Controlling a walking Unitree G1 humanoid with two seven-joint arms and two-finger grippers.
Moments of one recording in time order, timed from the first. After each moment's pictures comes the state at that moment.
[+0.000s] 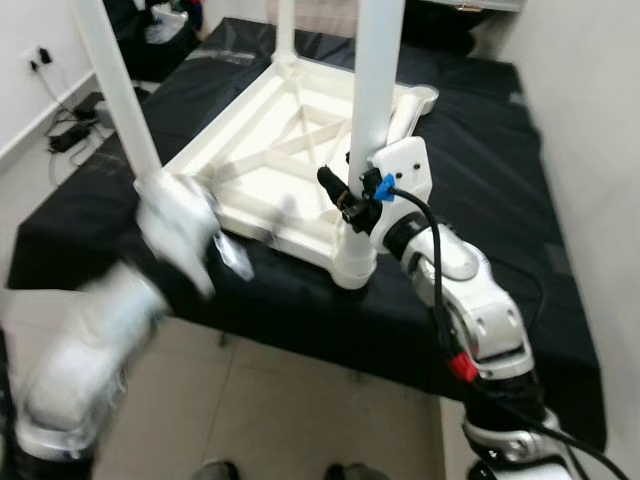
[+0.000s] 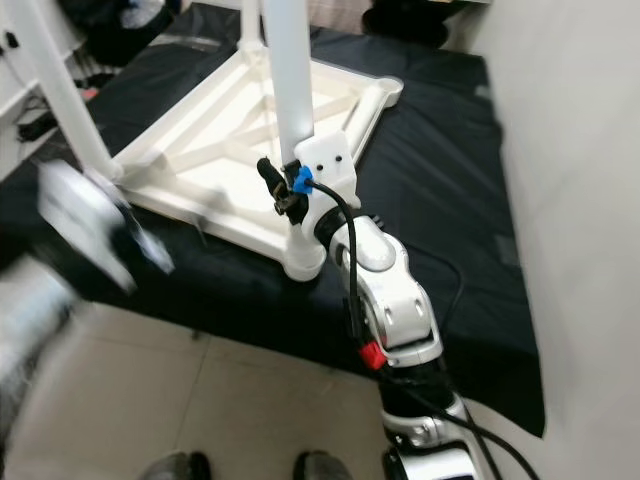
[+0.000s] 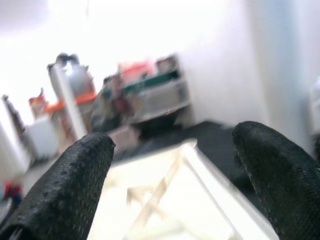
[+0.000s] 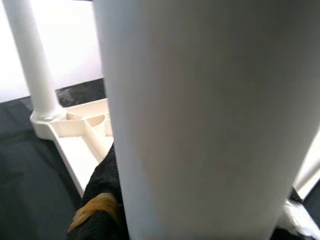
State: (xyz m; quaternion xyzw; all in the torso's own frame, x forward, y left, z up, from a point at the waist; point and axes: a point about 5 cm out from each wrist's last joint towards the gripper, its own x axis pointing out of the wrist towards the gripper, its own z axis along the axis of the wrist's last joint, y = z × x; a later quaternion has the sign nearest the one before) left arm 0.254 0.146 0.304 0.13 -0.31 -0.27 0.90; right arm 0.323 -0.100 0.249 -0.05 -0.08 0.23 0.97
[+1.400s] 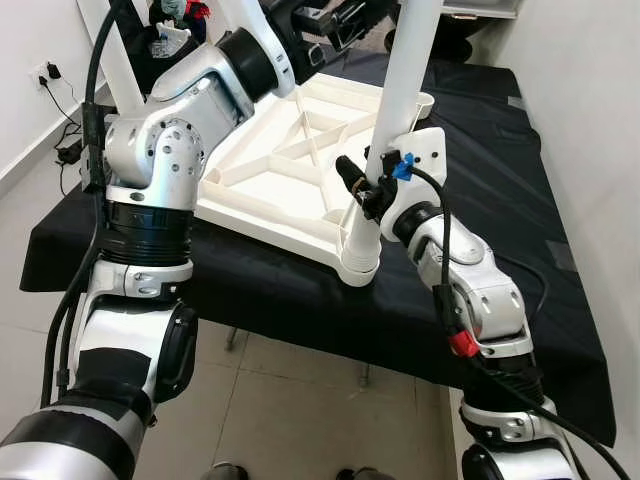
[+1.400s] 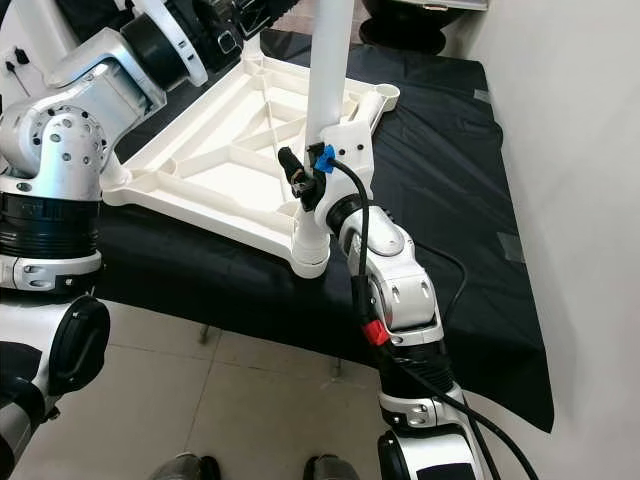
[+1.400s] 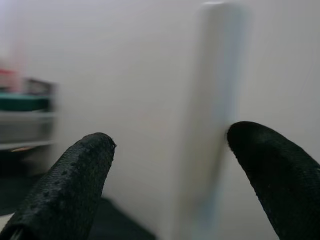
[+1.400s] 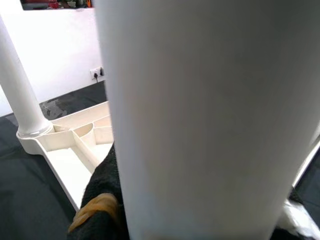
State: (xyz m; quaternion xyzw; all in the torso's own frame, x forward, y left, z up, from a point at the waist) left arm 0.324 0.071 0.403 -0.13 -0.24 -0.53 0.80; right arm 0.332 -0.099 0.249 -0.02 -0.07 0.21 0.97
